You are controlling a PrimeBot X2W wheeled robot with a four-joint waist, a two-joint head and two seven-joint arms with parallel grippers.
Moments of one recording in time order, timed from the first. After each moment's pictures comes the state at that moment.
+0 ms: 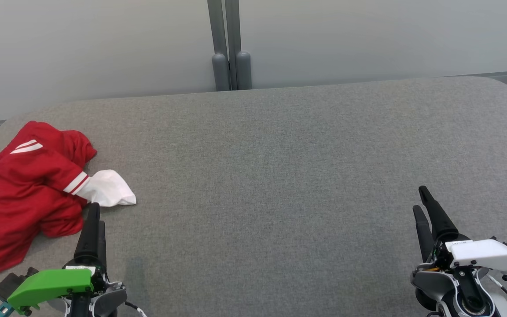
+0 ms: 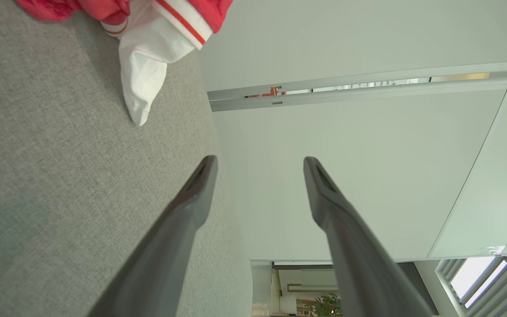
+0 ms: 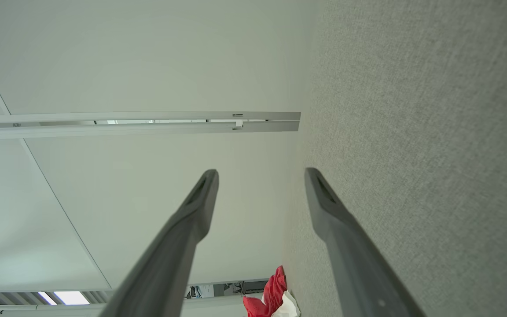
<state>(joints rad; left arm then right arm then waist) -0.07 0.04 0.06 0.25 -1.55 -0.13 0.04 -0.08 -0.05 -0.05 0.23 1.57 0.13 0.05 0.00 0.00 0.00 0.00</state>
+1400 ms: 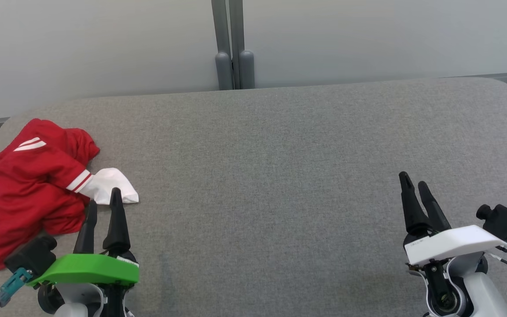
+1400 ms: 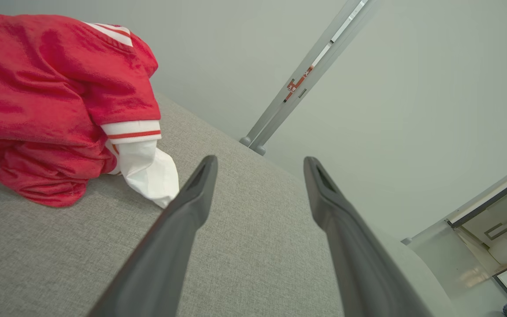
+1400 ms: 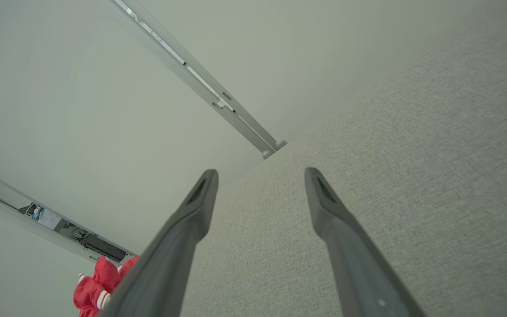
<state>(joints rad) -0.08 0.04 0.00 0.18 -0.72 -0.08 -0.11 -0.10 -0.07 0.04 0.18 0.83 0.13 -0.11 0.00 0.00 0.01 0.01</state>
